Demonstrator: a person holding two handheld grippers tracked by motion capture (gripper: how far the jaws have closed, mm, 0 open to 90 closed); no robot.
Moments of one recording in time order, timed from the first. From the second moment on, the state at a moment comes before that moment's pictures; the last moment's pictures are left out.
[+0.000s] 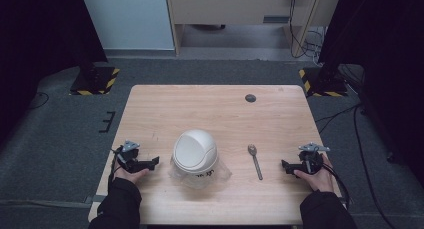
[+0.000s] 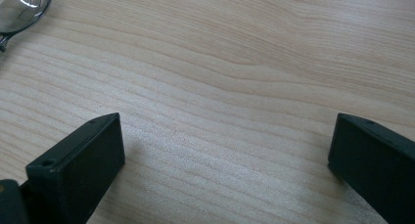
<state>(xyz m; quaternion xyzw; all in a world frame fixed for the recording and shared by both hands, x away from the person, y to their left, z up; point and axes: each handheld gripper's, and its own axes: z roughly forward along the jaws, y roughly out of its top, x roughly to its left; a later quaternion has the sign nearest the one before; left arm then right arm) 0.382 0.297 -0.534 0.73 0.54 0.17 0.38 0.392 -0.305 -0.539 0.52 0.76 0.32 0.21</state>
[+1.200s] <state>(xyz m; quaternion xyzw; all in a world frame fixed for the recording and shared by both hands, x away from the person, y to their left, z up) 0.350 0.237 -0.405 0.70 0.39 0.25 0.55 0.390 -0.304 -0.539 0.53 0.76 0.32 0.22</state>
